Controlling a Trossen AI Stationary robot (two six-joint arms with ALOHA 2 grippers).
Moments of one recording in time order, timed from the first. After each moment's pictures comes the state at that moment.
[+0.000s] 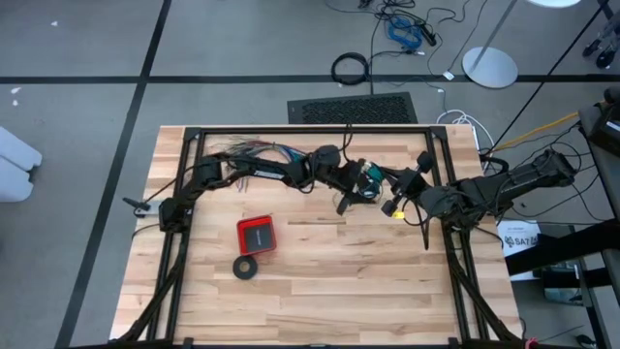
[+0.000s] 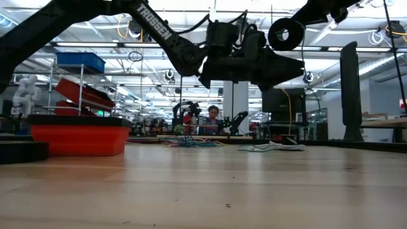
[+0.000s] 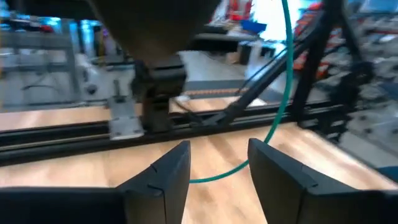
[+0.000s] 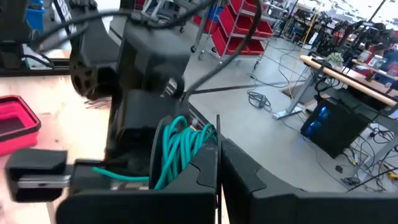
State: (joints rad) left arm 0.24 2.27 1.57 0.62 0.69 0.00; right arm 0.31 0.88 0.74 -0.25 1.02 0.10
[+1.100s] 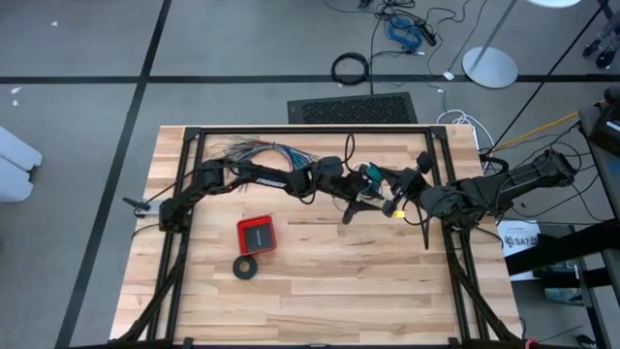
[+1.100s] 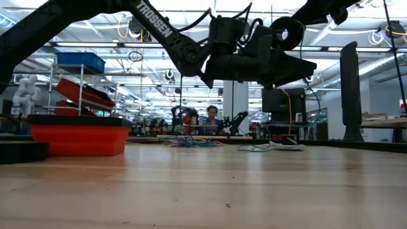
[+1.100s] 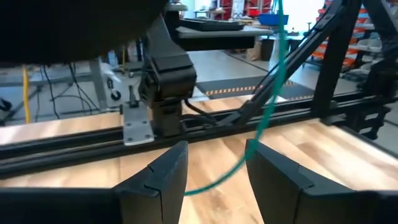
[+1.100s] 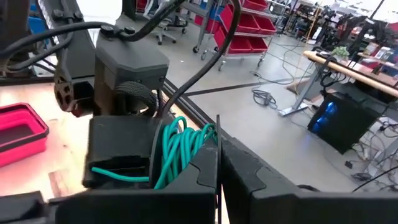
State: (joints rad) left arm 0.18 2.29 1.56 0.65 0.54 0.07; right arm 0.31 0.88 0.74 -0.25 1.01 0.14
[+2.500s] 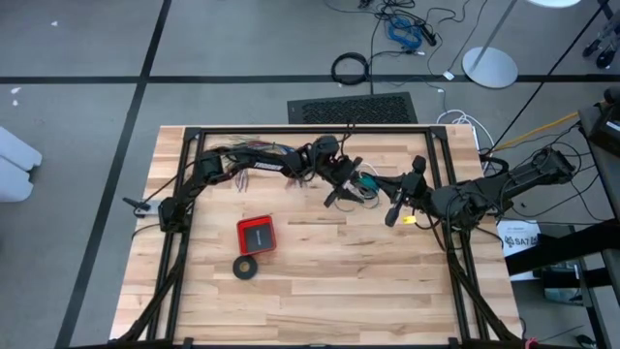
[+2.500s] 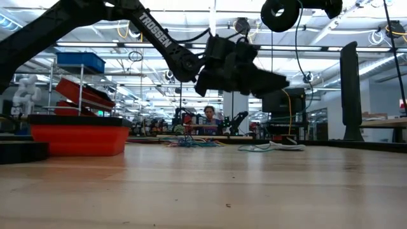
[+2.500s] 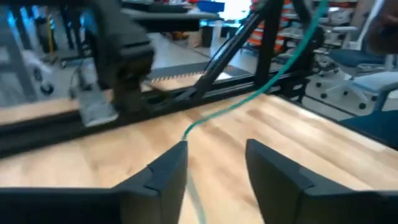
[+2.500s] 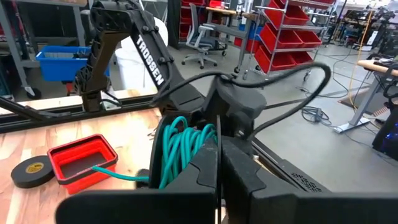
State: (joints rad) left arm 0.31 2.29 1.56 0.50 0.94 0.18; right arm 0.36 0.87 0.74 -0.08 0.89 0.12
